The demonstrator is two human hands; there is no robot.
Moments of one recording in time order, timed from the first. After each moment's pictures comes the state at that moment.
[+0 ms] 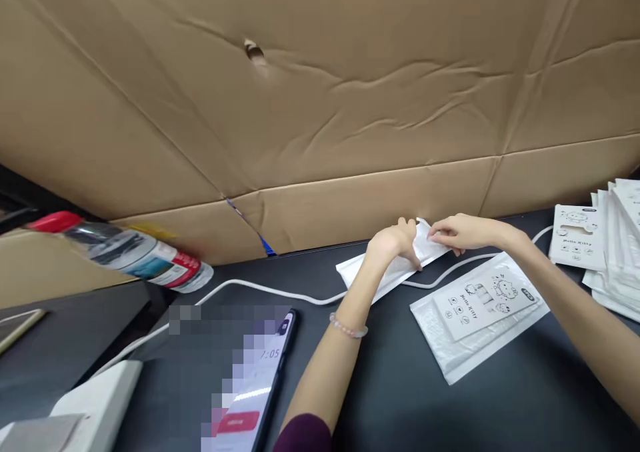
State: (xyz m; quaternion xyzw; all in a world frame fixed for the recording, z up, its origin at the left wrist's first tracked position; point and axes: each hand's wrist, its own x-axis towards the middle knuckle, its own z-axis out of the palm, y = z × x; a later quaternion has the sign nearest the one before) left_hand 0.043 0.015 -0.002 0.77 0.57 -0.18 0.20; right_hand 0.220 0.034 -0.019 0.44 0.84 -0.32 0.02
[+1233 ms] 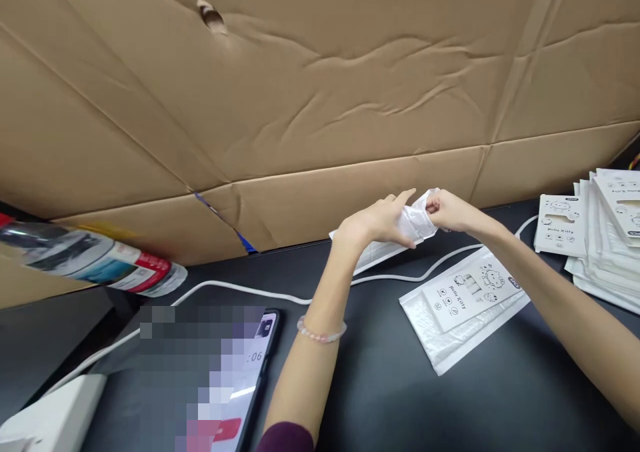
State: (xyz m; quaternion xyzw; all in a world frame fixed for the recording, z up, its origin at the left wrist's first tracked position) left_hand 0.018 0.017 0.014 0.84 0.50 -0.01 0.20; right_hand 0.202 0.035 -0.020 0.42 0.77 -0.43 -0.23
